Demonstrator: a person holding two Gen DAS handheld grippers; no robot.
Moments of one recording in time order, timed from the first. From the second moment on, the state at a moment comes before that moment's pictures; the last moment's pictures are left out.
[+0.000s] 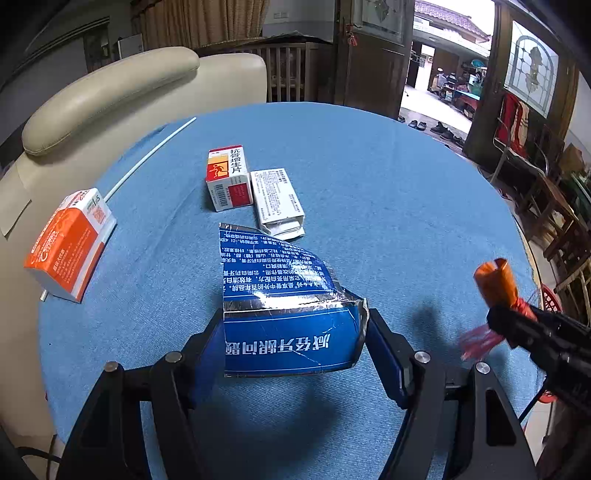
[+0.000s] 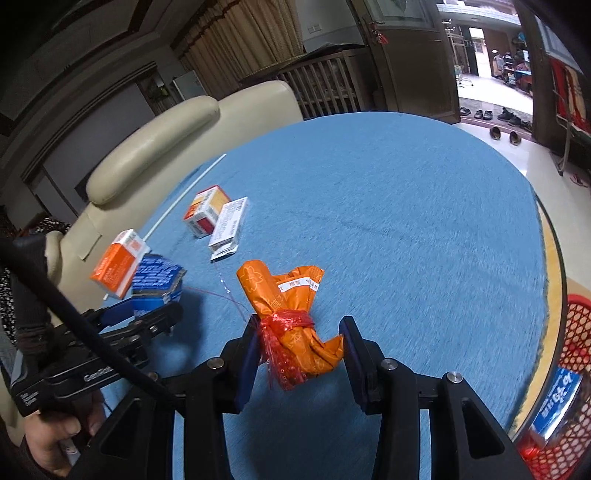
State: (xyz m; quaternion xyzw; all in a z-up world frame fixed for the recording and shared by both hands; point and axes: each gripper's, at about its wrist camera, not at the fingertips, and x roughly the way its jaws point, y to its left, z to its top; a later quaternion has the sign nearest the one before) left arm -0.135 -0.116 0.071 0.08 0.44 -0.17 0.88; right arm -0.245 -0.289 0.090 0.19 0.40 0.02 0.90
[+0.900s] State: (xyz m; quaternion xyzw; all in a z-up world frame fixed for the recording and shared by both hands) left arm -0.161 -0.146 0.073 0.12 0.43 -0.19 0.87; right arm -0.287 -0.304 0.095 0.21 0.38 0.01 0.90
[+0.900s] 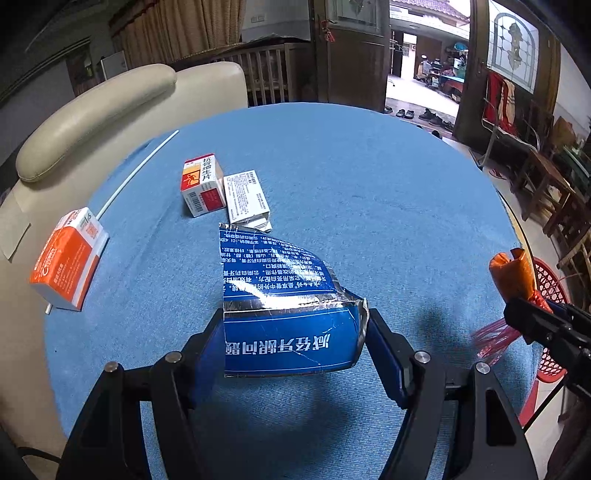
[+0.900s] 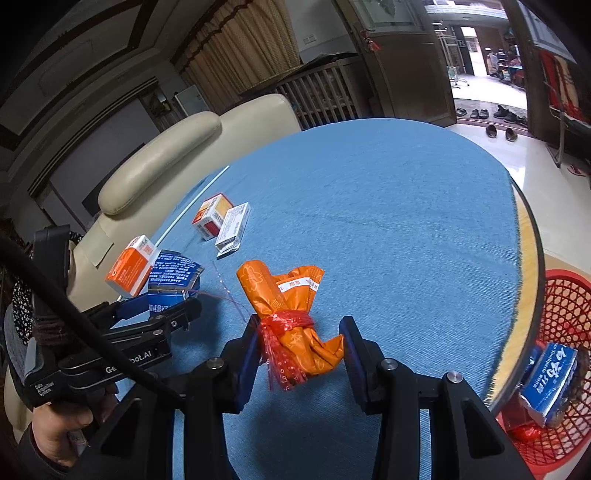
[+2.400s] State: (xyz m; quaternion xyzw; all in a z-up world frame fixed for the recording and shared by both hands) left arm -0.154 -0.170 0.070 0.14 0.44 -0.21 0.86; right arm -0.309 -0.344 0.098 0.26 0.35 -0.01 0.90
